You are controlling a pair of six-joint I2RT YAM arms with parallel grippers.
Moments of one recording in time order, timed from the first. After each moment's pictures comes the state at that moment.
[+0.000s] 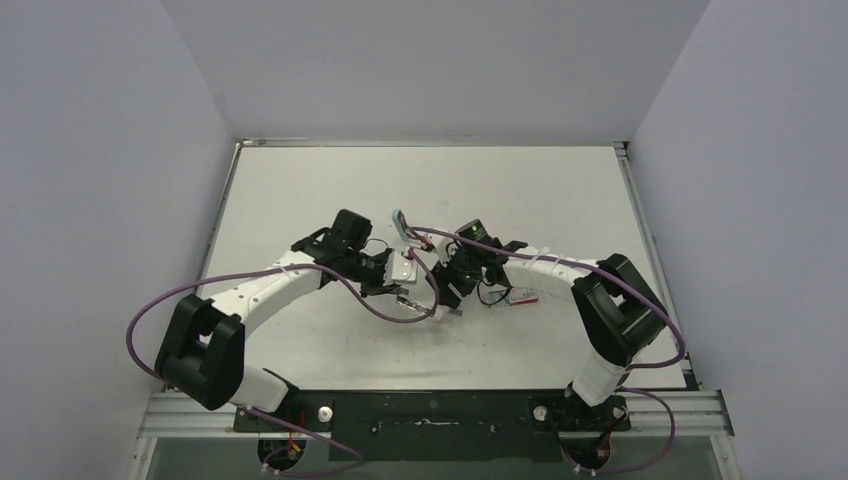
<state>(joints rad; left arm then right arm) -0.53 1.43 0.92 -0.50 0.68 0.96 0.65 1.70 0.95 -0.22 -0.35 -0.27</state>
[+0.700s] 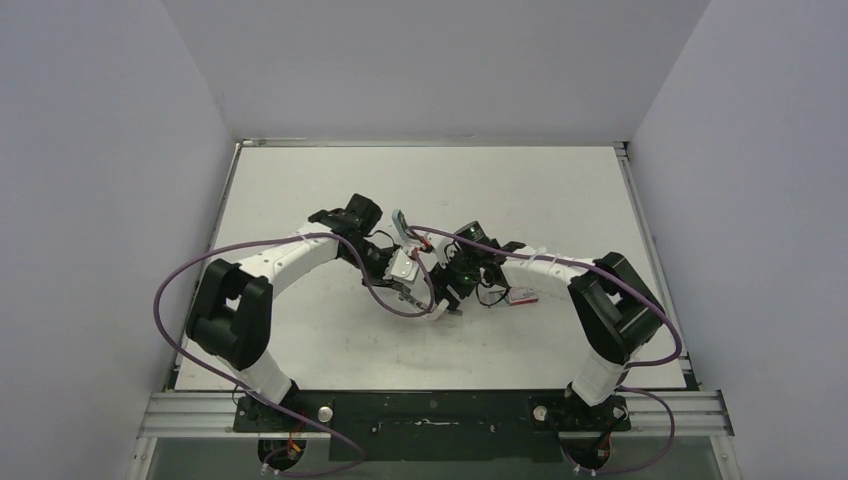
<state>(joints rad) -0.49 1.64 1.13 -0.77 0.77 1.33 0.66 1.72 0.95 -0.23 -0.36 -0.24</state>
